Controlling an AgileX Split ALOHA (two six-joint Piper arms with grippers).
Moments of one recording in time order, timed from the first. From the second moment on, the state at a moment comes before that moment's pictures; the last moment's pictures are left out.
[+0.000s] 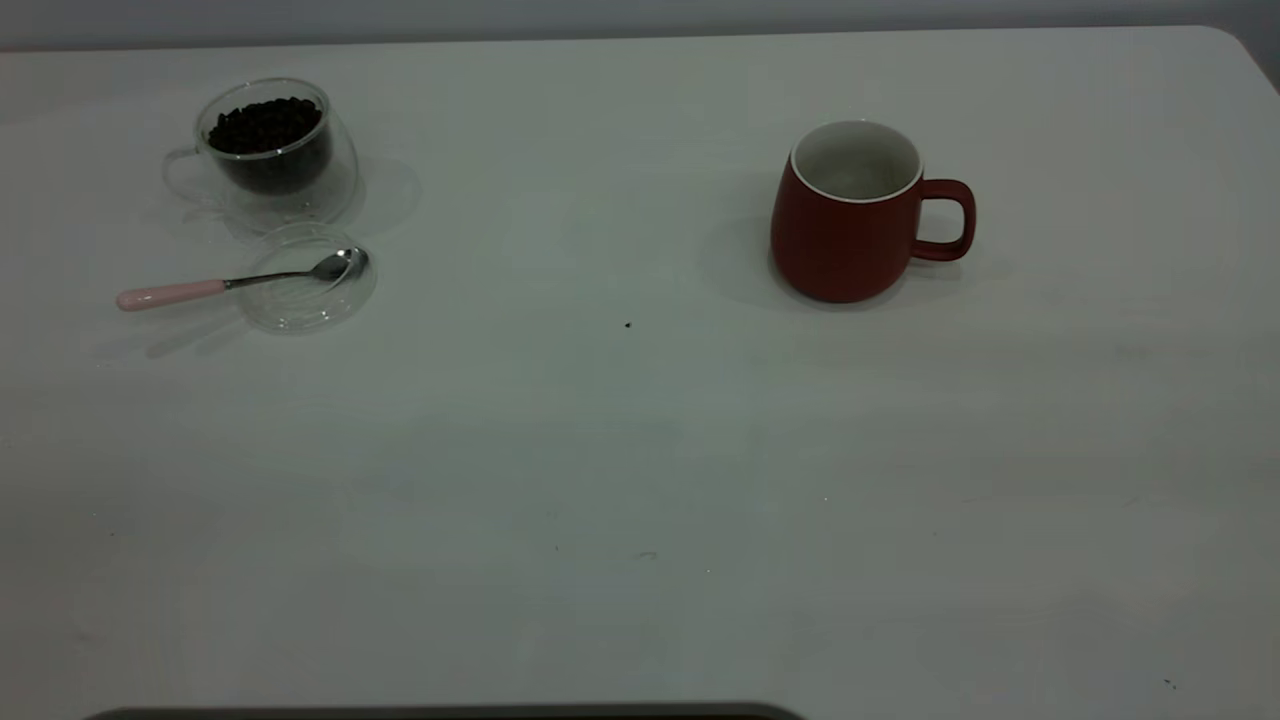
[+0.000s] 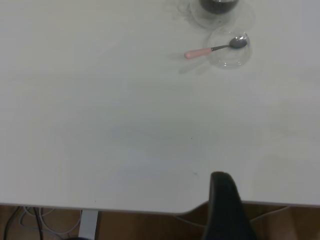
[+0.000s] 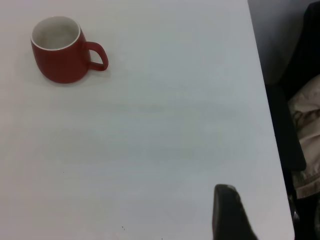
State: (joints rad) left arm -0.02 -0.02 -0.49 0.02 1.14 -0.10; right arm 0.06 0.03 -0.47 -0.07 1.13 0.02
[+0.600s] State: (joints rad) left arm -0.02 -0.02 -0.49 0.02 1.14 -0.10; right arm 0.06 0.04 -0.47 -0.06 1.13 0.02
